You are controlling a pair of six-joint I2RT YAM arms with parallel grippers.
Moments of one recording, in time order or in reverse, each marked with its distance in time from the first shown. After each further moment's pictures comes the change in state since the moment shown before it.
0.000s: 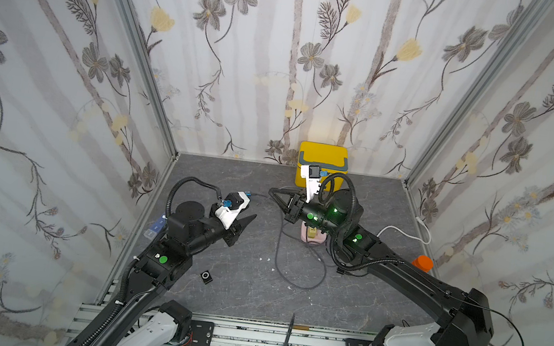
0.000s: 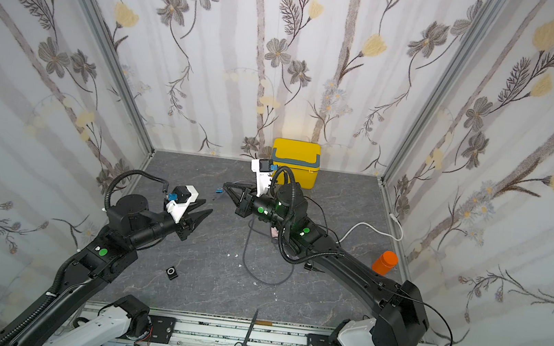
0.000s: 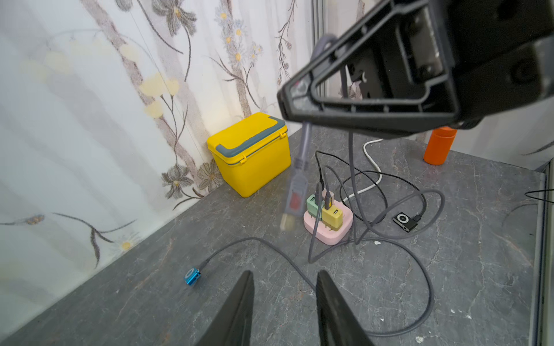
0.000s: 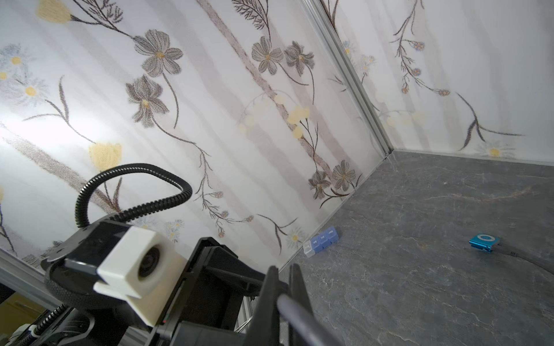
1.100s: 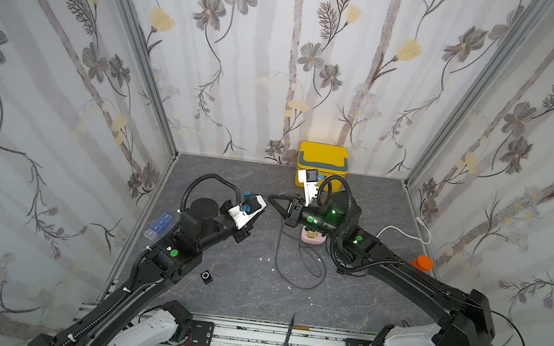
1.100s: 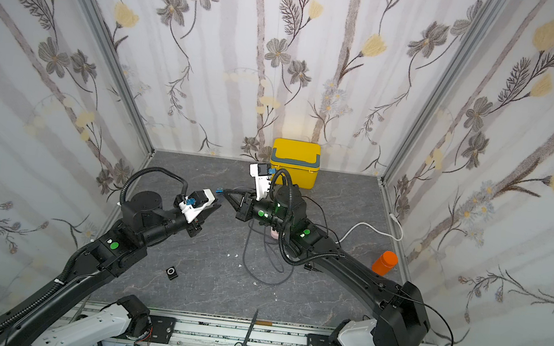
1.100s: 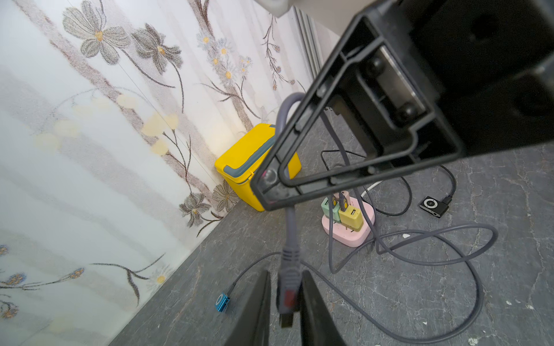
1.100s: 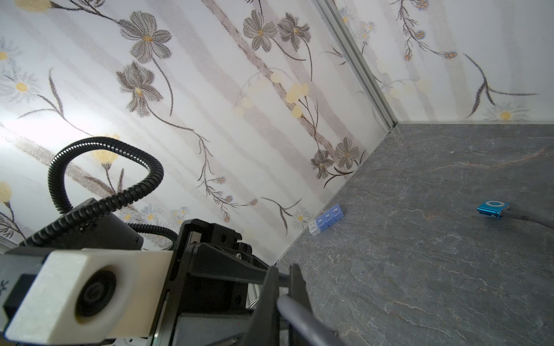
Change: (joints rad) left arm -0.124 0.081 0.039 0.016 -0.143 0.177; right arm 0.001 -0.013 -0.024 -0.035 -0.029 0.050
